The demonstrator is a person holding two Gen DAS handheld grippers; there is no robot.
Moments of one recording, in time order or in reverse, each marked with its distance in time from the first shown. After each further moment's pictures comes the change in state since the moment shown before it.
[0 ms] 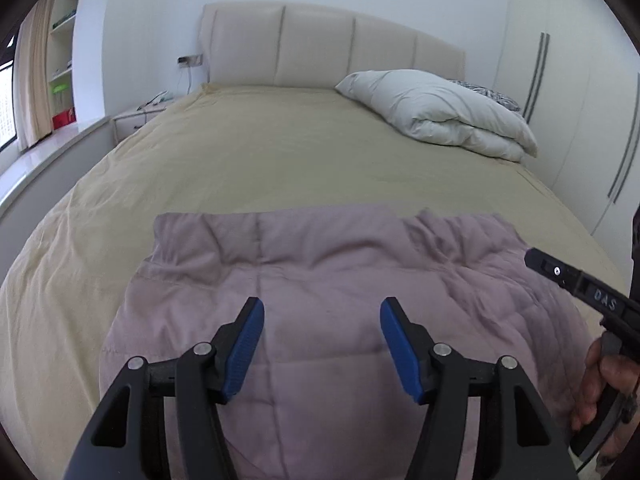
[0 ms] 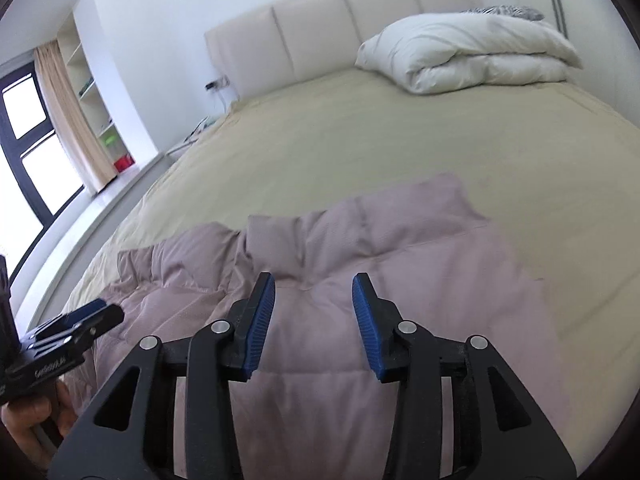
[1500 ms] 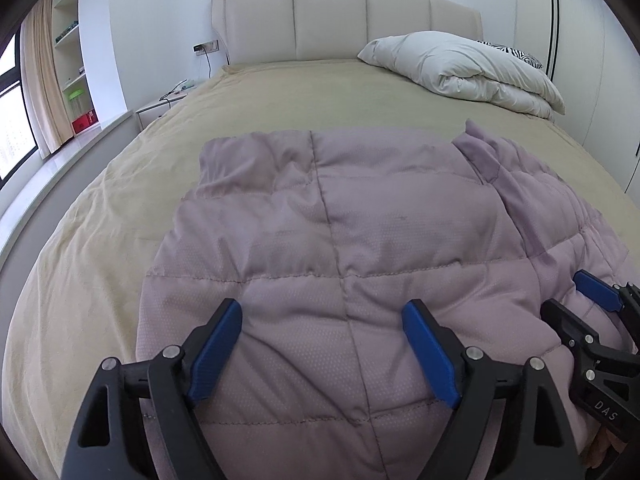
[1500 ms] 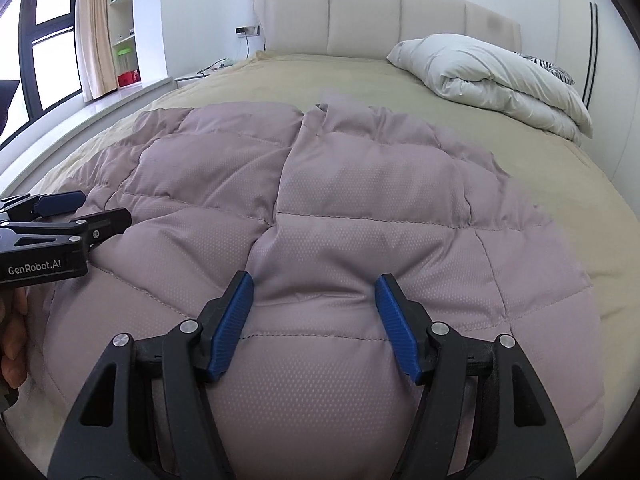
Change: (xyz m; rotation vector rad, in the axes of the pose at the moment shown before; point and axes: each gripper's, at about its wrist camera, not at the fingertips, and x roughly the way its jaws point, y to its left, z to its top) left arm 0.010 0.032 -0.051 0.030 0.105 0.144; right arm -0.008 0.091 -0.113 -0.322 0.098 -0.103
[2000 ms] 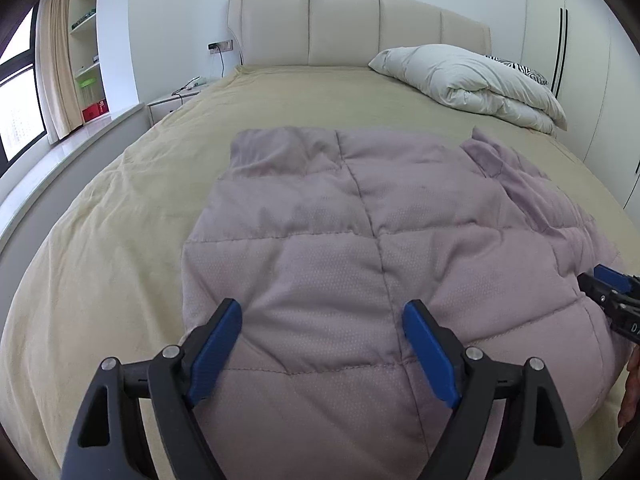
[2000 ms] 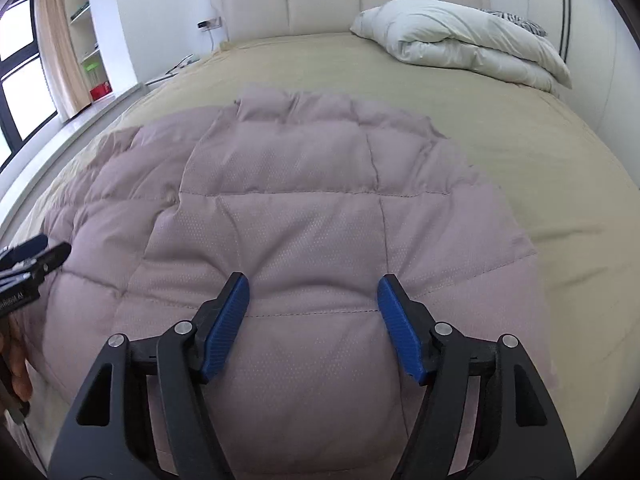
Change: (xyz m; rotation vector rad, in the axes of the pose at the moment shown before) left arm -0.019 0.023 -0.020 -0.055 -0.014 -0.007; right arm -0.015 -0.069 0.001 0.111 0.069 -0.008
